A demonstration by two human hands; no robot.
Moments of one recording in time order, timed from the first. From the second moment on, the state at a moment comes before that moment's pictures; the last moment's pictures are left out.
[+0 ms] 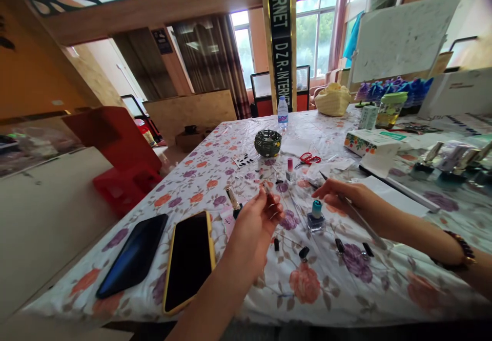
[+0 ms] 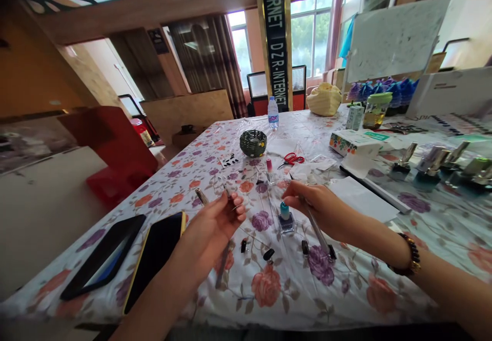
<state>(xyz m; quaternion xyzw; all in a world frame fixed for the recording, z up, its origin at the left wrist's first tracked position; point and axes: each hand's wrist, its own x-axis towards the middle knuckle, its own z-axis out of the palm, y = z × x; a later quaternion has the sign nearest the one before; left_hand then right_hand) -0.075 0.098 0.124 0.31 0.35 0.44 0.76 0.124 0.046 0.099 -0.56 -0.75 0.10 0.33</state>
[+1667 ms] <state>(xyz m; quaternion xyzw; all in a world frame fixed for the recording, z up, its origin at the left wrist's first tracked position) -0.072 0.086 0.135 0.35 0.31 0.42 0.77 0.378 -0.012 0.120 -0.84 -0.46 -0.23 0.18</state>
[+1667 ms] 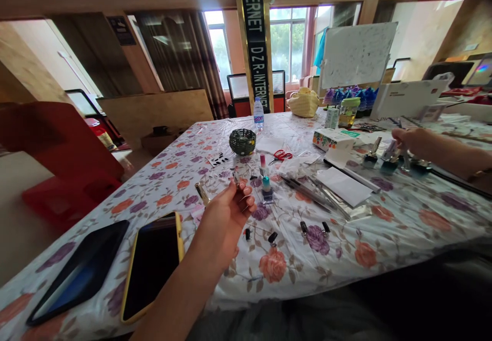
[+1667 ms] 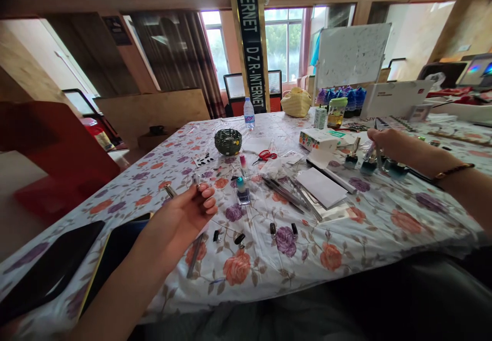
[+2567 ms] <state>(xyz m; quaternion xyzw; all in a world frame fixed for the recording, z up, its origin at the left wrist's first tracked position) -0.064 0.103 0.102 0.36 0.30 0.53 0.70 0.081 0.081 0.199 -0.54 -0.76 -0.17 0.30</state>
